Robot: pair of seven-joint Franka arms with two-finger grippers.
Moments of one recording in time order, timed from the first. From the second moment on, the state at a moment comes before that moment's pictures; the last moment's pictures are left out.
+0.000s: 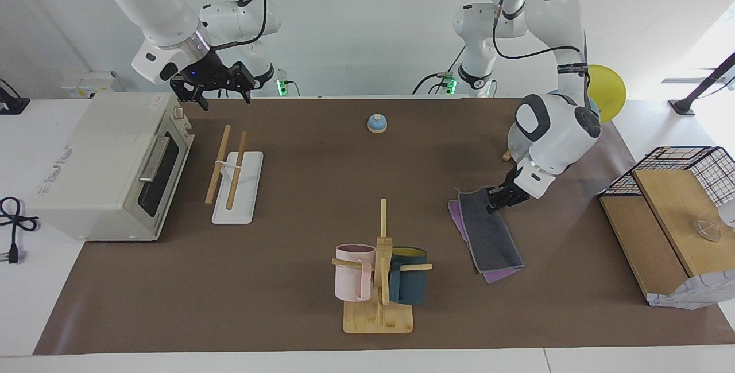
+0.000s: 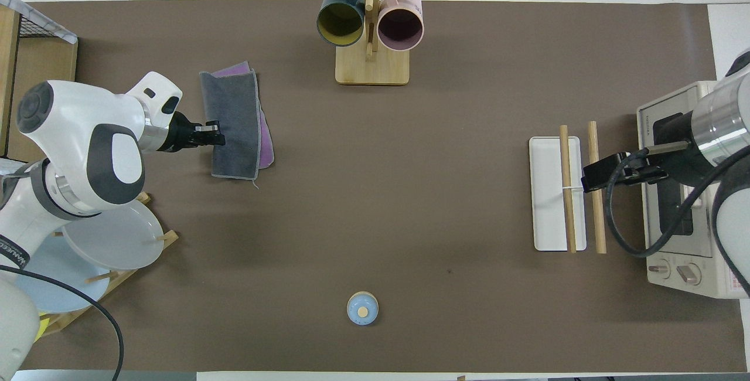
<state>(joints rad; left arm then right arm) -0.10 0.25 -0.05 -1.98 -0.41 2.27 -0.06 0.09 -0.06 0.02 -1.67 0.11 1.46 -0.01</state>
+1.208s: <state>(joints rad) -0.11 -0.03 -0.21 -1.80 -0.38 1.99 -1.86 0.20 -0.14 0.03 -1.92 0.64 1.84 0.51</state>
